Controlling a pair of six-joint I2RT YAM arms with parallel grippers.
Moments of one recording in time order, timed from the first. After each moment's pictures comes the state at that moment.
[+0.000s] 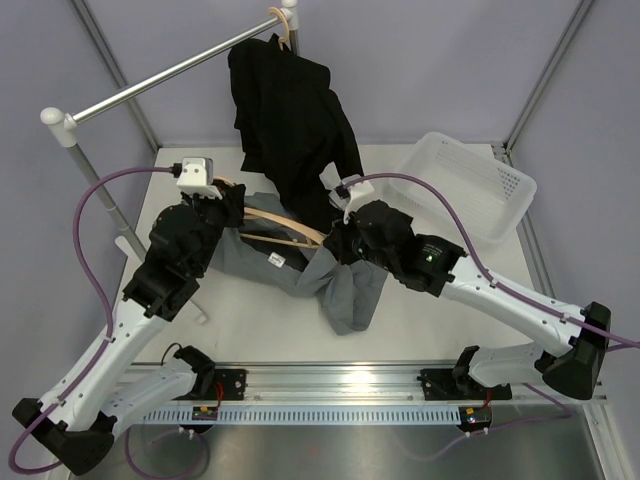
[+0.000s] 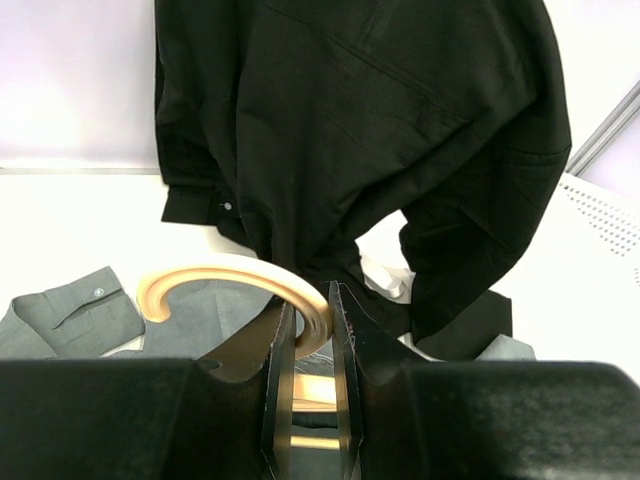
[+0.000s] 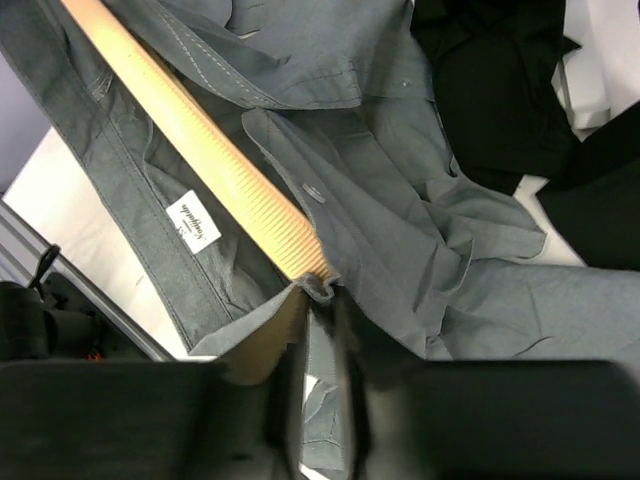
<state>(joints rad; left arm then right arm) -0.56 0.84 0.99 -0.16 -0.34 -0.21 0.97 1.27 1.23 -0.42 0.20 0.40</state>
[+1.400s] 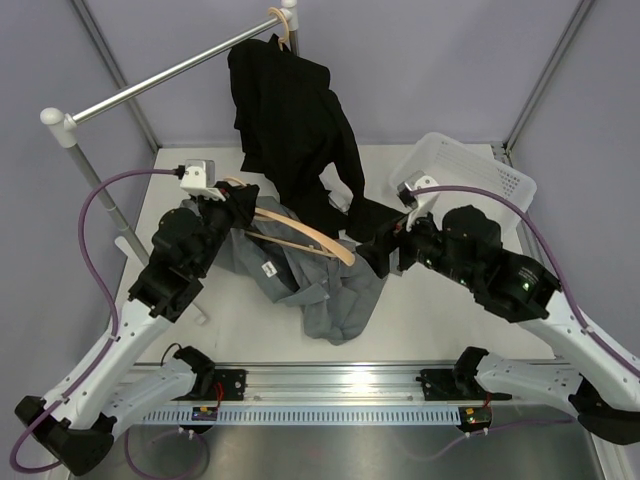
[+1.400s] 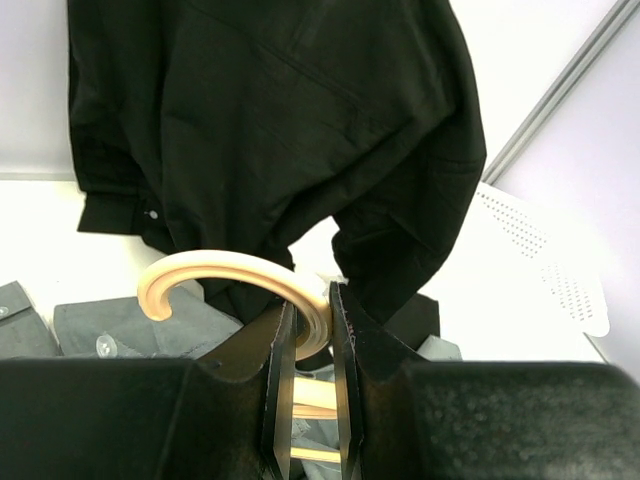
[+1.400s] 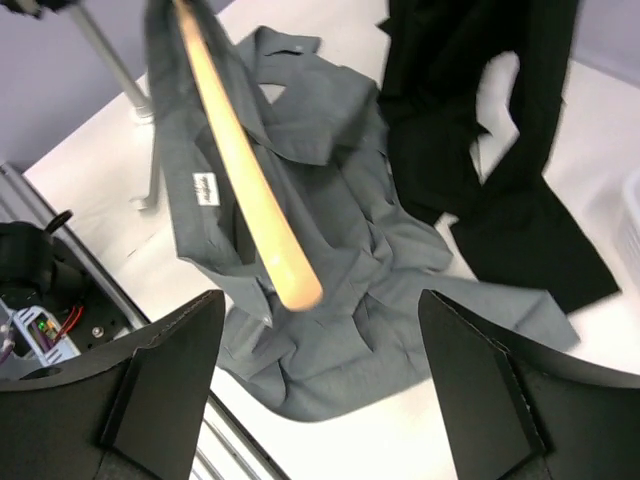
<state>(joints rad) -0.56 0.83 0.94 -0.06 -0.22 -0.31 0.90 0.91 1.23 -0.62 0.11 0.19</state>
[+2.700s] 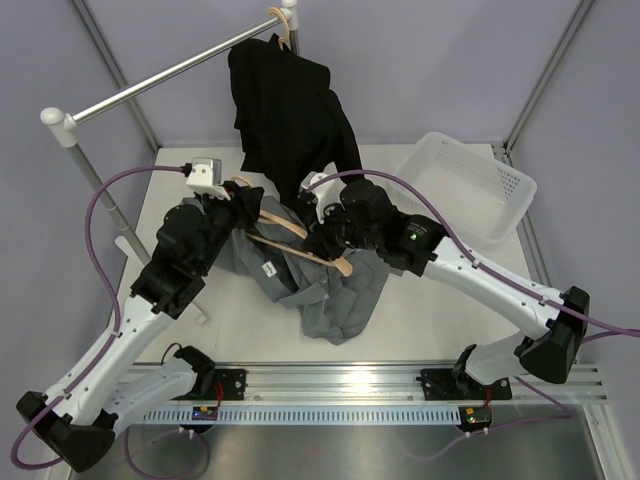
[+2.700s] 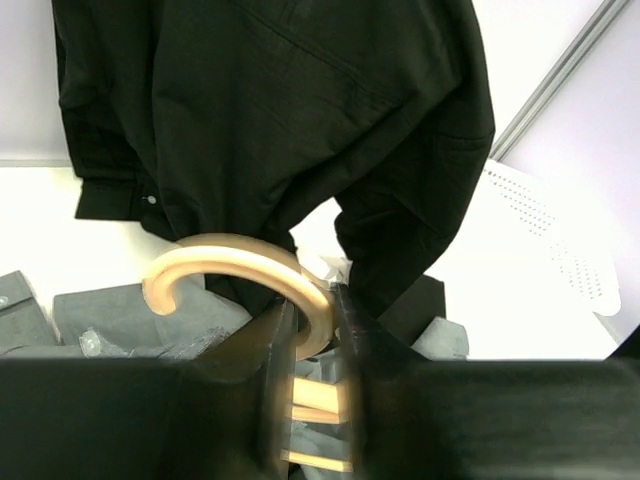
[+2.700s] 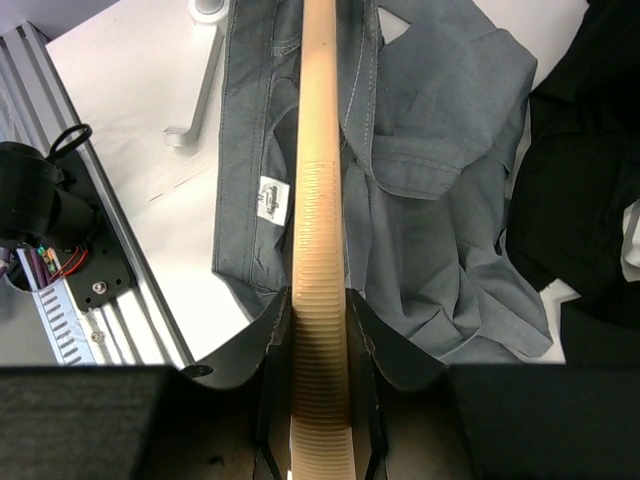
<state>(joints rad) -0.56 0.86 0.95 -0.09 -0.21 -0.30 0.93 1.42 1.41 -0.47 -0.15 0.04</state>
